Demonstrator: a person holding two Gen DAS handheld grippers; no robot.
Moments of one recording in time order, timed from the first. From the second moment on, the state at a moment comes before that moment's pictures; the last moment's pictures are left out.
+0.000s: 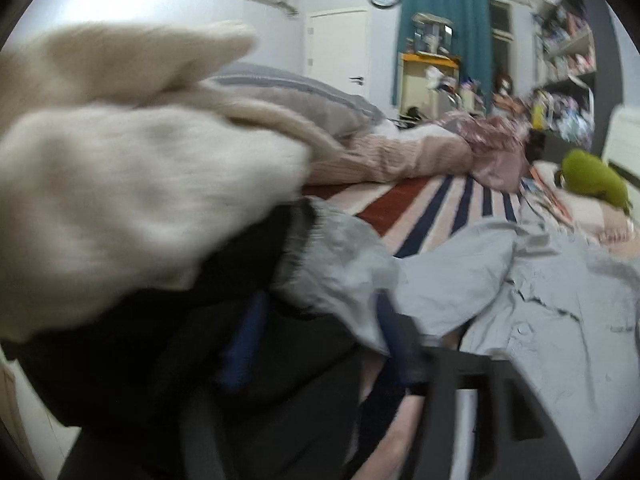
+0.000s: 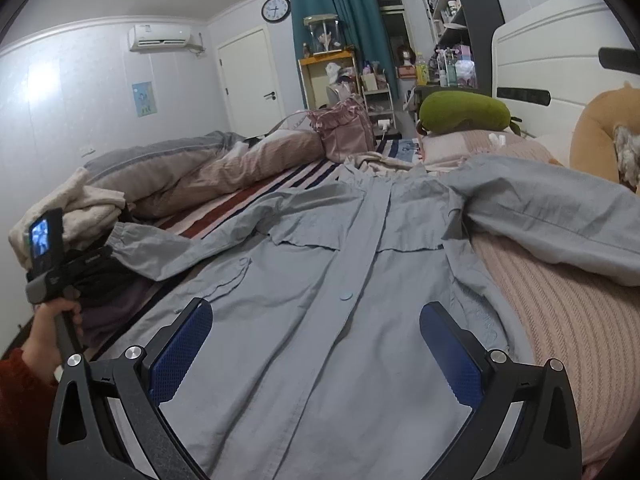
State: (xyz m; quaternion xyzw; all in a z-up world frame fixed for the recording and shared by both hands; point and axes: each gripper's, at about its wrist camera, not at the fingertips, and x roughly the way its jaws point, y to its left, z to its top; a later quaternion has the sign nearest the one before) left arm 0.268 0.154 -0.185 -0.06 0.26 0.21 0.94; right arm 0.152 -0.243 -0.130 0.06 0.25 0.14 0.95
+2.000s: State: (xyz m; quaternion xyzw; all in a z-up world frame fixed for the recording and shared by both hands) left arm 0.174 0.130 -0.194 -0.06 0.32 -0.13 0.94; right arm 0.282 -0.077 -0.229 0.02 0.45 0.26 0.85
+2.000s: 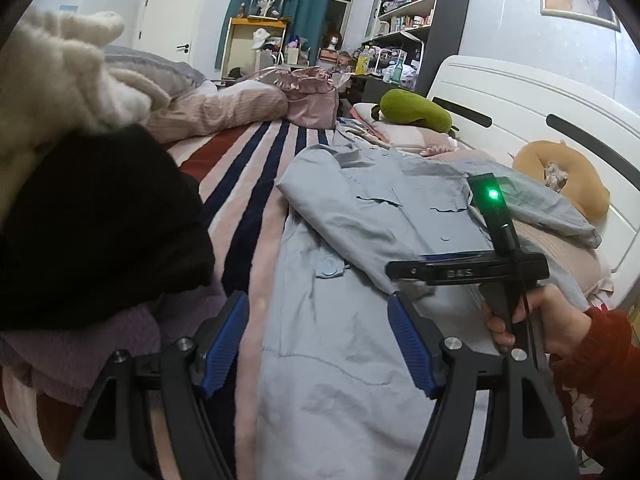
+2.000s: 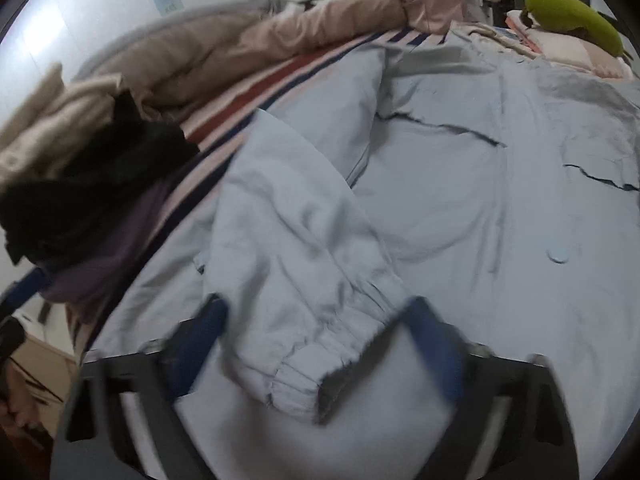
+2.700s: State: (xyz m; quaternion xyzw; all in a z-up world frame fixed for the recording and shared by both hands) left arm 0.173 0.108 -0.170 -0.04 0.29 -0.13 0.95; right arm 0.217 -0.252 -0.127 0.28 0.29 0.15 0.90
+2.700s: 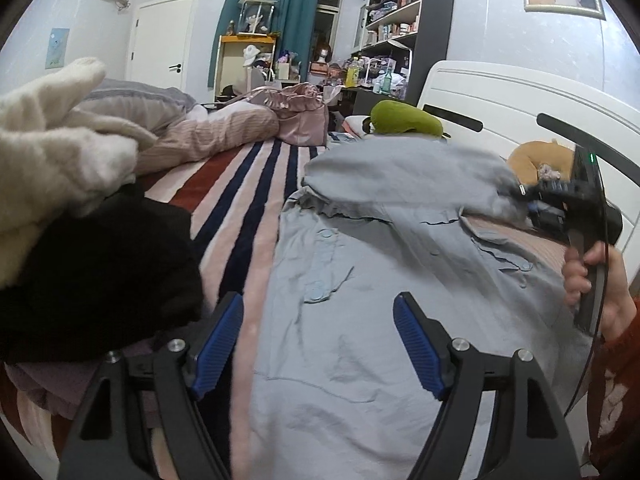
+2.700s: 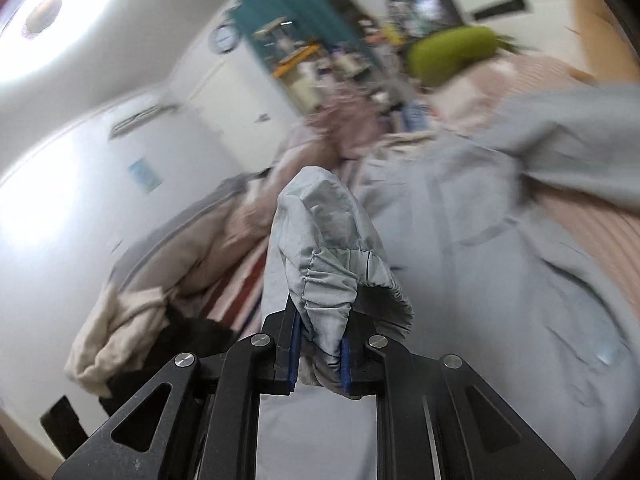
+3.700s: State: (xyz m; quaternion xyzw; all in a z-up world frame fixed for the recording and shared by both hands) left arm 0.186 0.020 -0.153 0.00 0.30 -0.17 0.94; right arm 0.092 -0.523 -0.139 0.31 0.23 -0.11 0.92
